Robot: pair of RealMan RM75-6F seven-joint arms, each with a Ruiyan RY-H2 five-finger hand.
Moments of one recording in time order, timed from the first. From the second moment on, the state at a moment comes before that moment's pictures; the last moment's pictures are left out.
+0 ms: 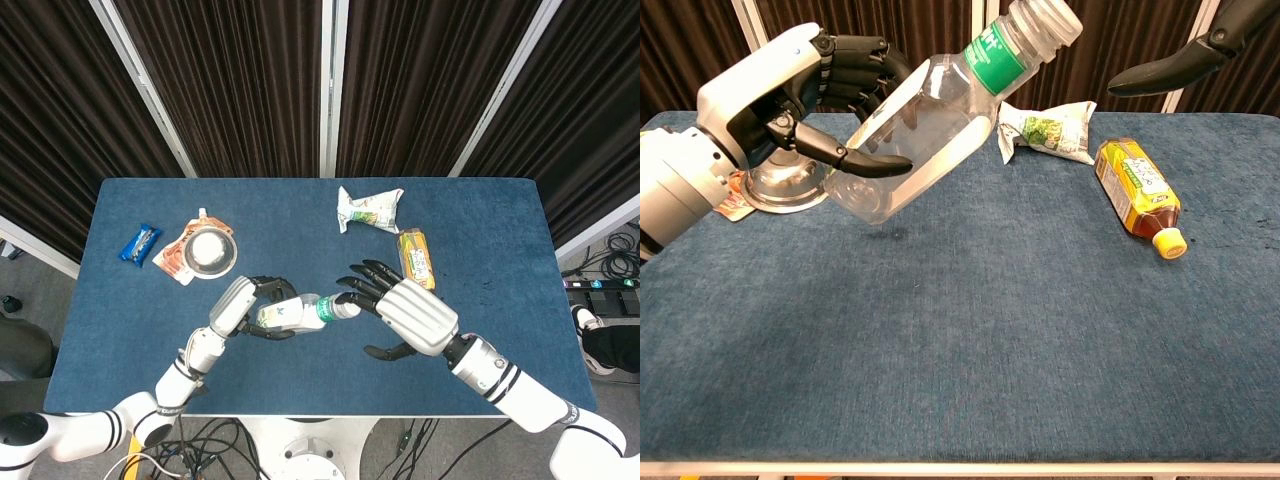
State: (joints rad) left arm -0.67 -1.76 -0.10 -1.26 1.63 1.36 -0.62; right arm 0.72 -0.89 0.18 -2.11 -1.54 0.93 0.07
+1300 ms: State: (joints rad) left arm -0.66 -1.75 -0.10 -1.28 1.65 1.38 -0.62; right arm 0.72 -1.00 0.22 -2.07 -1.48 1.02 0.00
